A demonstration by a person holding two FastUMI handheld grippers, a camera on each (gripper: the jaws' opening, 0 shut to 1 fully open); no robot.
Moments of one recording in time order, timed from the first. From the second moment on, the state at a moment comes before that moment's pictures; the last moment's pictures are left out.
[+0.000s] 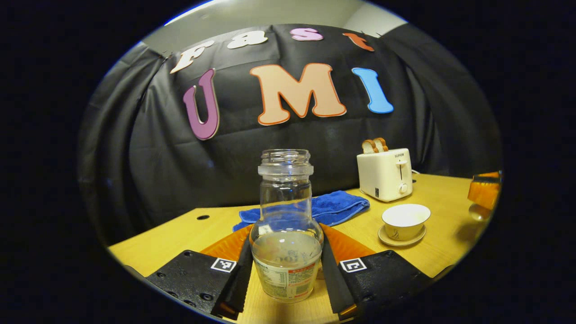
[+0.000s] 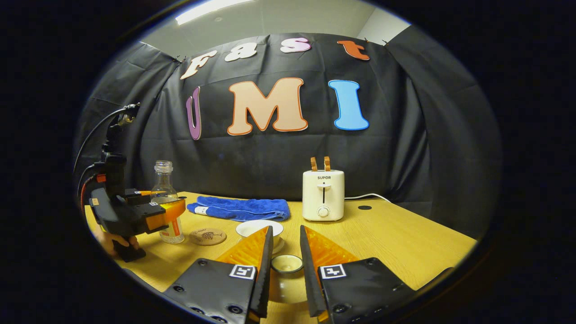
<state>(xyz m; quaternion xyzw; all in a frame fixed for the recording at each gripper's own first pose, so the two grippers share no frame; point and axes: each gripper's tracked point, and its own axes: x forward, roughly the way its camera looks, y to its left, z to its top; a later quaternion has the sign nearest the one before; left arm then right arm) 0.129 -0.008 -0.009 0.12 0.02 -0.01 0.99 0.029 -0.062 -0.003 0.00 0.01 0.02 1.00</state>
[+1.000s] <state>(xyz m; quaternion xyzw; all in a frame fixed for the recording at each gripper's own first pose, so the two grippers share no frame) 0.187 -0.065 -0.020 0.60 0.06 -0.06 0.79 0.039 -0.161 0.001 0.00 0.00 -0.06 1.00</state>
